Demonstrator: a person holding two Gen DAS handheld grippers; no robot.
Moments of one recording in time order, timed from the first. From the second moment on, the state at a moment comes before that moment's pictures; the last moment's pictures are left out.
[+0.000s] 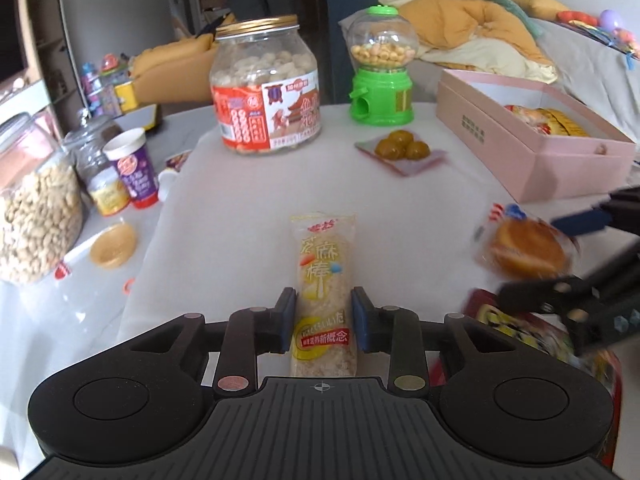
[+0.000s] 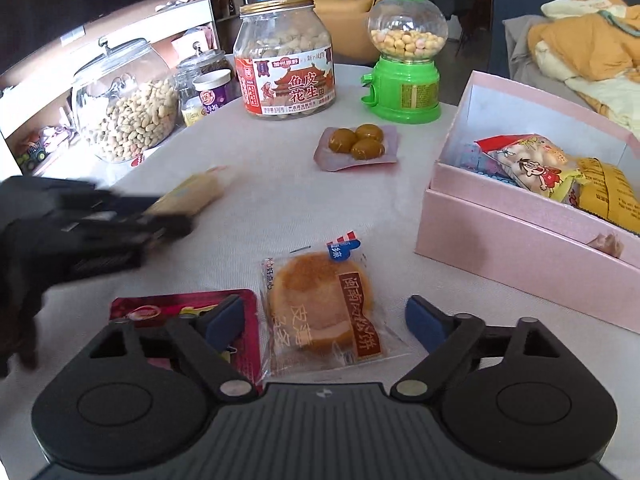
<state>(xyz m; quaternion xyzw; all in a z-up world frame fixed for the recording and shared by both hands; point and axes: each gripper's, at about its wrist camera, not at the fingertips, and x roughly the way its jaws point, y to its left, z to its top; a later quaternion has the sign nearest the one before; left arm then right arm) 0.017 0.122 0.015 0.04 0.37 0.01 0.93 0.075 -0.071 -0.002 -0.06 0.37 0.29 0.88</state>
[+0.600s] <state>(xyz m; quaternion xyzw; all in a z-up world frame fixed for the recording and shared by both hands) 0.012 0.130 0.012 0.00 0.35 0.01 0.94 0.085 -0.069 0.004 -0.05 0.39 0.26 0.88</state>
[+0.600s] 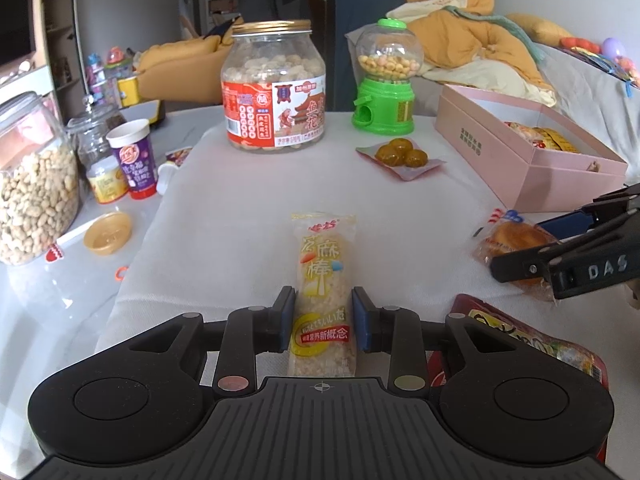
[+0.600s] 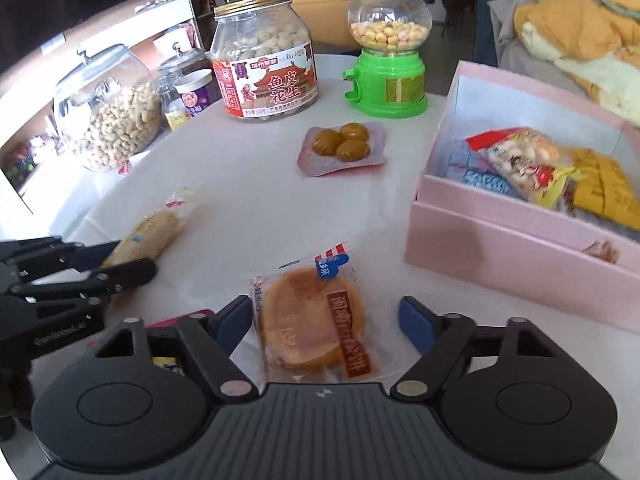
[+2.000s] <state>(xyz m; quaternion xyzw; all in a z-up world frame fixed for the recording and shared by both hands) 0.049 0.088 0.027 -0.02 0.41 -0.01 0.91 0.042 -0.124 0.007 -0.09 0.33 0.25 0.91</state>
